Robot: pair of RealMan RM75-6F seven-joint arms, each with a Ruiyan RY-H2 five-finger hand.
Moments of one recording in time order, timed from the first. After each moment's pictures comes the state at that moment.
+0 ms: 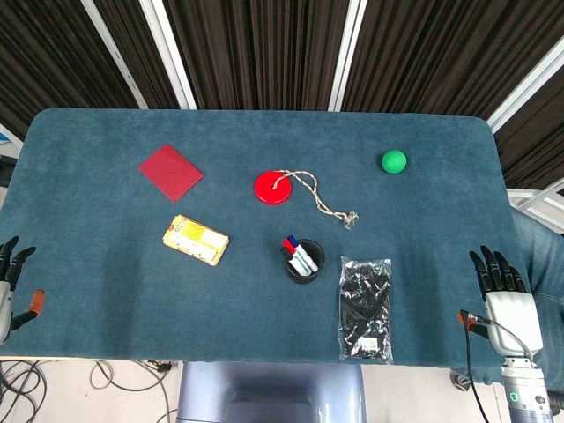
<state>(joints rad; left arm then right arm) -0.06 -1.12 -0.07 -1.66 1.42 1.49 0.09 0.07 -1.24 0.09 -1.61 -1.51 1.55 -0.23</state>
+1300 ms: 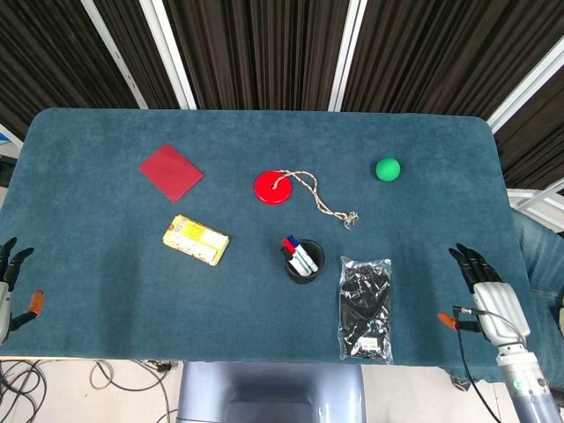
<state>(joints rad) -0.06 -1.12 -0.07 -1.68 1.40 1.49 0.09 0.17 -1.11 0.07 -1.66 -1.52 1.31 0.18</state>
